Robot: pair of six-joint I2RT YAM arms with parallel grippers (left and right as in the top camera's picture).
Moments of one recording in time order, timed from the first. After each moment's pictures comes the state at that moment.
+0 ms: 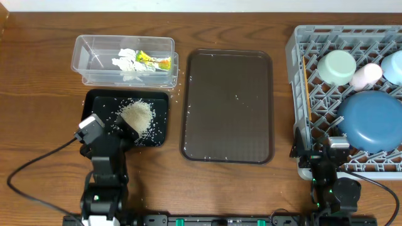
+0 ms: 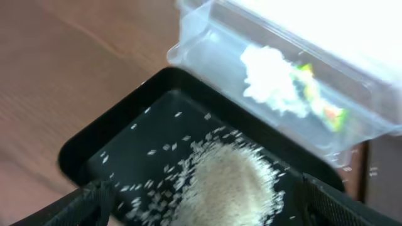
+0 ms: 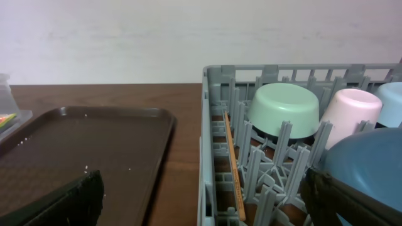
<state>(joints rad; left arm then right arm) -0.04 0.61 0.33 -0.23 -0.36 -0.50 -0.02 0.02 0.01 -0.07 -0.05 0.04</state>
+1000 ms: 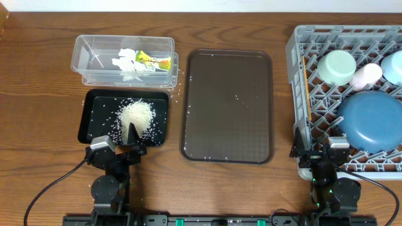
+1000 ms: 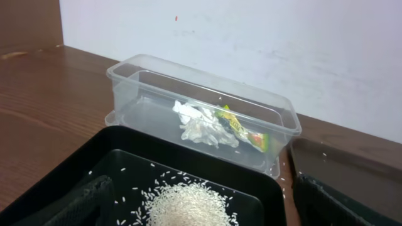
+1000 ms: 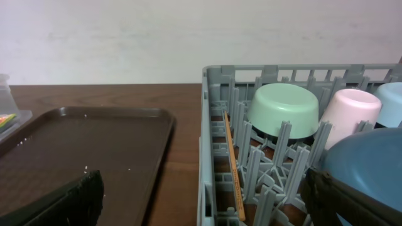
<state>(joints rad) -0.04 0.01 0.02 -0.10 -0.17 -0.27 -0.02 0.02 0.01 -0.07 -0.05 0.04</state>
